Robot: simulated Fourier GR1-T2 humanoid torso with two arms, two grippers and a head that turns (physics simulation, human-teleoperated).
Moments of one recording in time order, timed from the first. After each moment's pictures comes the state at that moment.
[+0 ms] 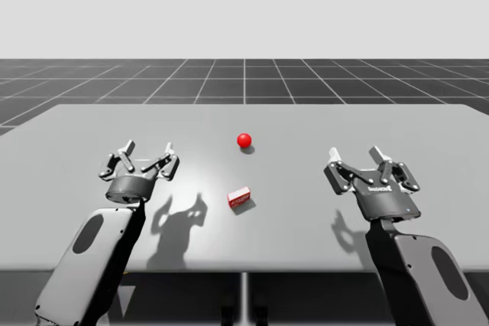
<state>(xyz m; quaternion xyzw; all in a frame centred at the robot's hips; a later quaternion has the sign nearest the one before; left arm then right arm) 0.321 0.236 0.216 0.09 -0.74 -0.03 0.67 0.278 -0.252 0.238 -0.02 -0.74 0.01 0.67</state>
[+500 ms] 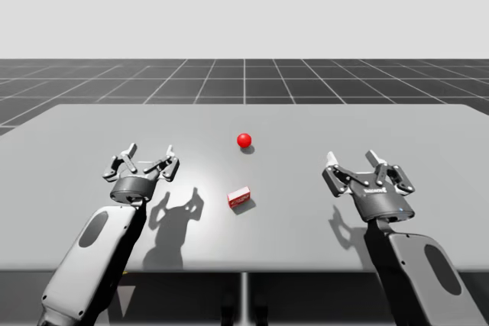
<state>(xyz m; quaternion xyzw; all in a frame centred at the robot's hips) 0.328 0.242 0.202 0.10 -0.72 -0.03 0.68 0.282 -0.256 0.226 -0.04 -0.72 0.02 0.69</state>
